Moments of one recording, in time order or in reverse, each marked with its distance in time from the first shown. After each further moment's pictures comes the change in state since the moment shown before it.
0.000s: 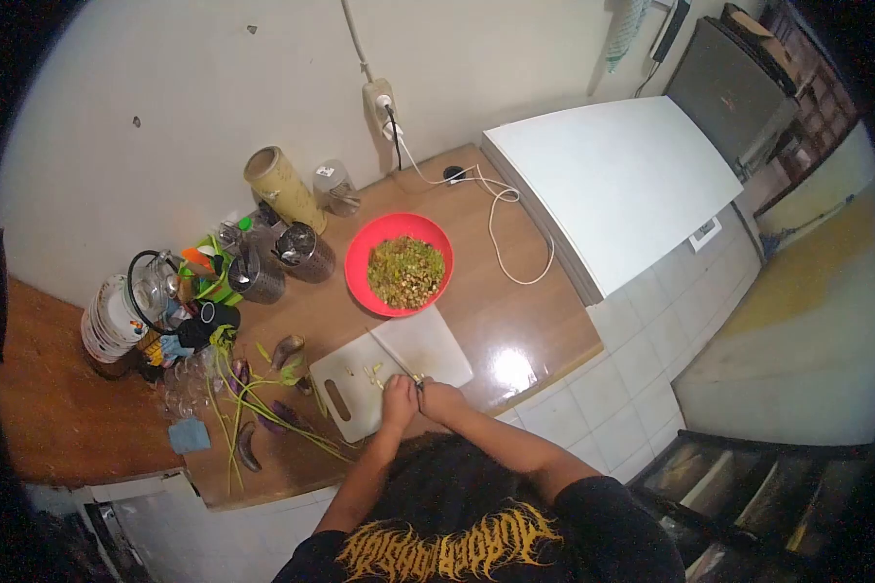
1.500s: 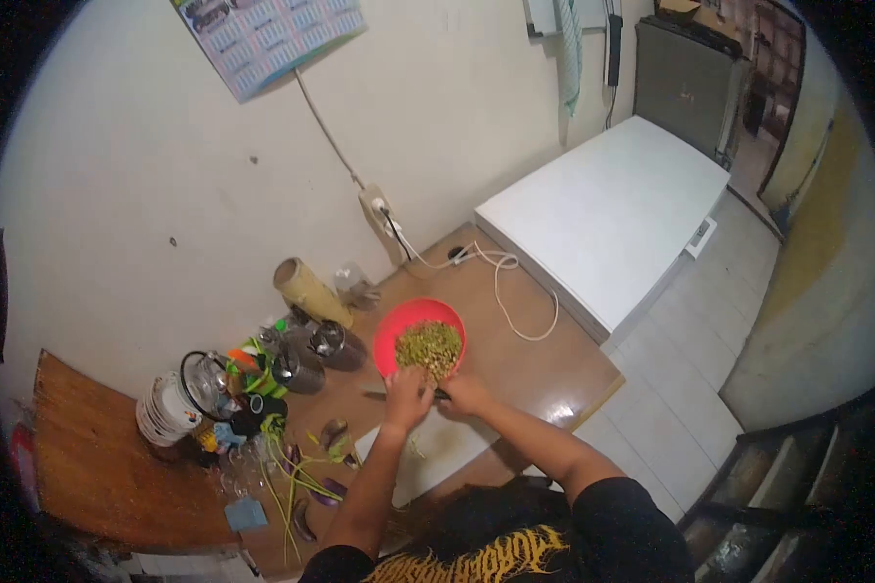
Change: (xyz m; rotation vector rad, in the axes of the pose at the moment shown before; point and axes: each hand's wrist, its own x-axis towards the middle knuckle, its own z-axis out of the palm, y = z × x) left_hand 0.167 0.079 -0.104 0.296 -0.060 0.414; right_hand 0.063 -0.006 -0.126 -0.208 0.340 -0.475
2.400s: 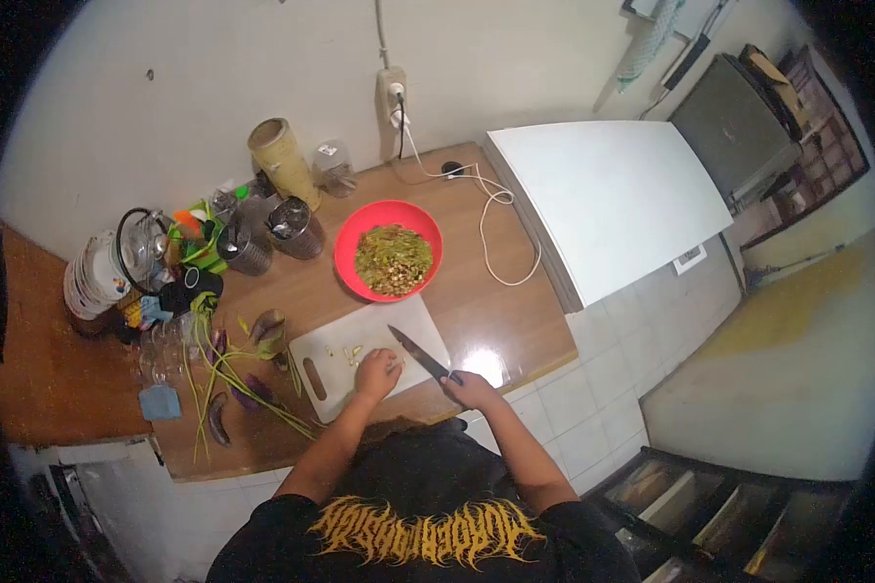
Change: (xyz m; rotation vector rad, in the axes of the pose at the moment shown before) left_hand -0.143 0.023 0.106 -0.383 -0.162 -0.567; right_hand -0.159 0.046 0.057 0.427 -0.284 0.556
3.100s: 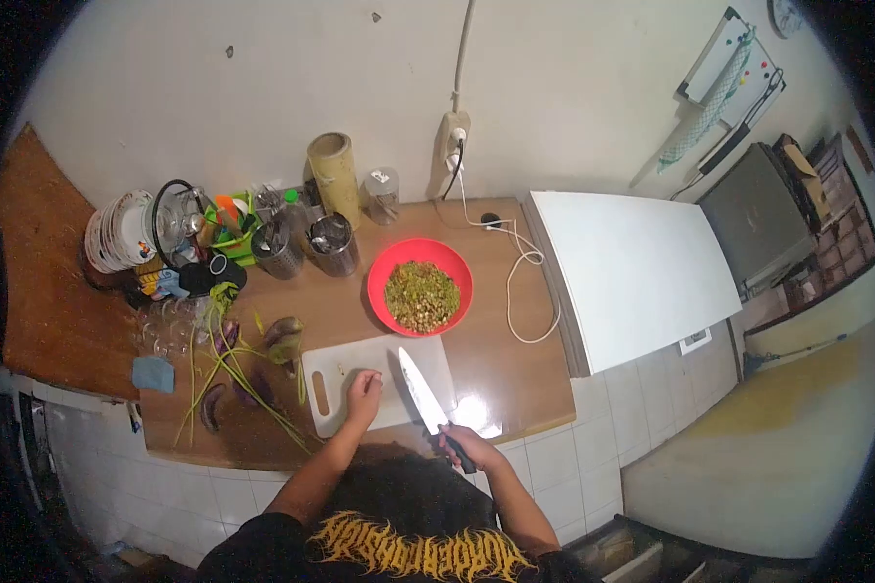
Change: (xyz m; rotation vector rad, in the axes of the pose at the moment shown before) left_hand -0.008 0.004 -0.023 -0.776 0.464 -0.253; right_hand -0.038 -0.045 -0.024 0.708 -0.520 0.237
